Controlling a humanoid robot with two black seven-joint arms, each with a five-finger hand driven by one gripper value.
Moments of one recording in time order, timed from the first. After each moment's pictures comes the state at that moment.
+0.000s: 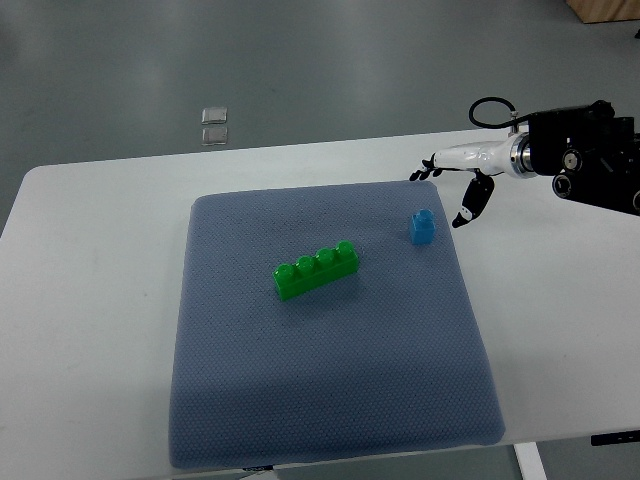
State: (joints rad) left arm 0.00 0.00 -0.10 -0.15 0.07 0.00 0.02; right arm 1.43 -0.46 -0.49 0.98 -0.95 0.12 0.14
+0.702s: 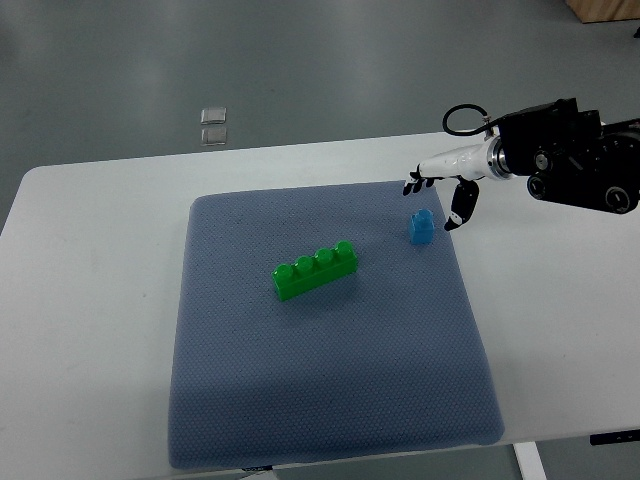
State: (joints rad) left arm 0.00 0.00 -0.10 -0.15 0.07 0.00 0.02; right arm 1.52 -0.37 -0.63 0.98 -0.90 0.14 0.10
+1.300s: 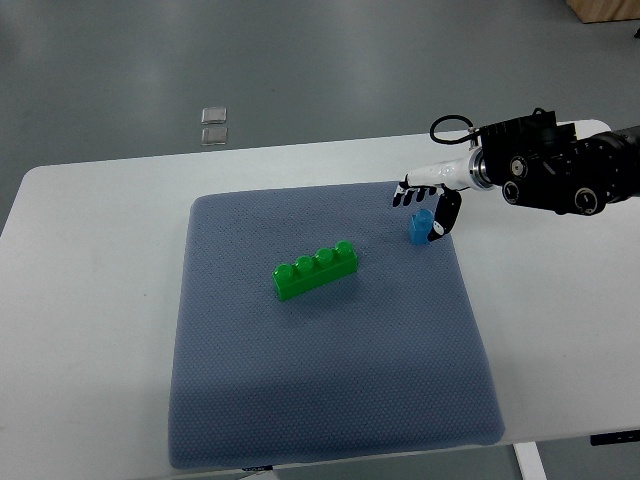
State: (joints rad) left arm 0.00 0.00 -0.10 -0.15 0.07 0.00 0.02; right arm 1.51 -0.30 -0.68 0.94 -0.72 0.14 0.05
